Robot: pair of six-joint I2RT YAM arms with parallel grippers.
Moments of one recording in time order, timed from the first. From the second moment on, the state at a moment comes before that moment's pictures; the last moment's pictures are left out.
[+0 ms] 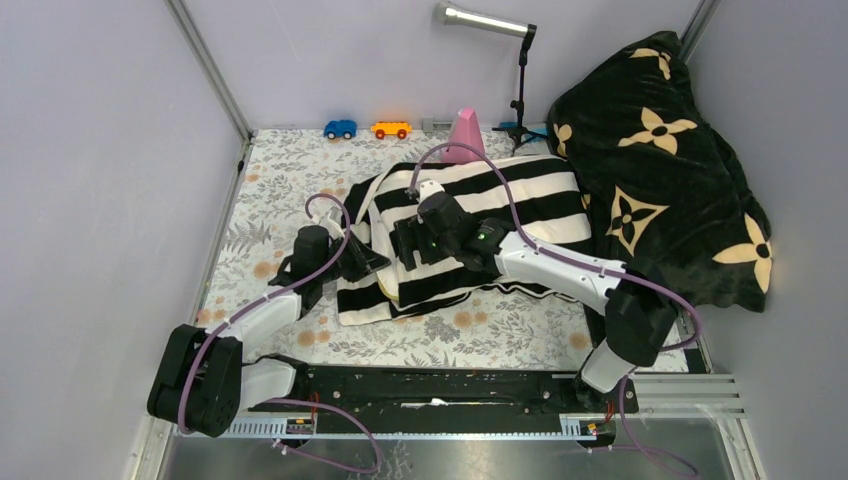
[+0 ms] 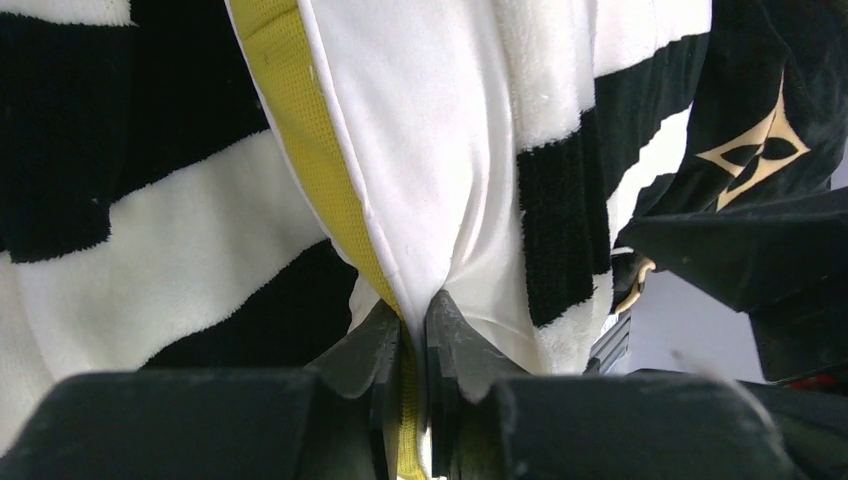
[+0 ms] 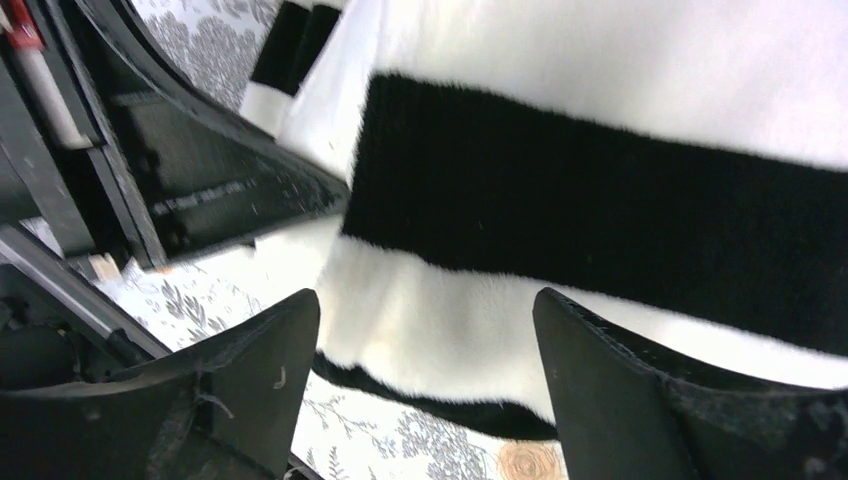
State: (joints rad) left arm -0.29 1.17 0.43 0.21 0.43 -0.87; right arm 0.92 1.61 1.23 -0.36 0.10 0.41
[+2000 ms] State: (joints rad) left arm -0.33 0.81 0.70 -0.30 0.35 -0.71; right arm 0.88 1.61 1.38 -0.57 0.23 0.33
